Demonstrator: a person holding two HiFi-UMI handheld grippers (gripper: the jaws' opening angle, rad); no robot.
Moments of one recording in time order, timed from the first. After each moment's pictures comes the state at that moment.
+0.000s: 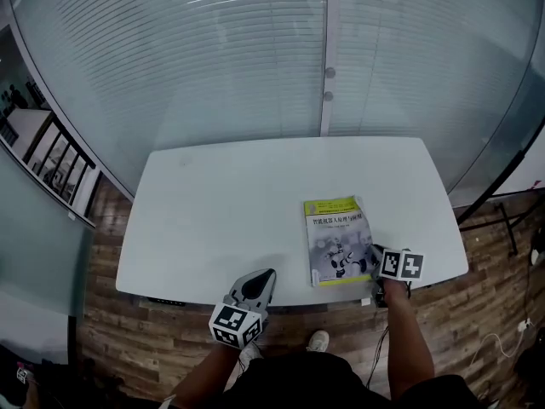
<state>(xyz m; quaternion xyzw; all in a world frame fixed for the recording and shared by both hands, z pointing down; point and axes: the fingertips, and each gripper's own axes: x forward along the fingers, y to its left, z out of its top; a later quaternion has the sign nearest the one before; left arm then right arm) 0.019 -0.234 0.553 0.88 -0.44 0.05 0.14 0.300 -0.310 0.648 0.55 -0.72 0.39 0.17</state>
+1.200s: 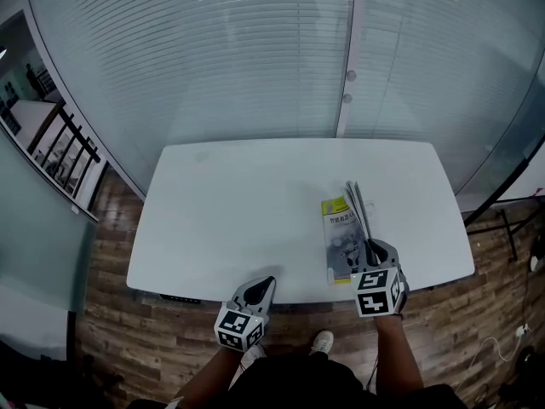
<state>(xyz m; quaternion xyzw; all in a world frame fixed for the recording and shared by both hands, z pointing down) -0.036 -0.210 0.587 0.87 -0.46 0.07 0.16 0.192 -0.289 0.536 0.58 -0.74 0.03 0.34</state>
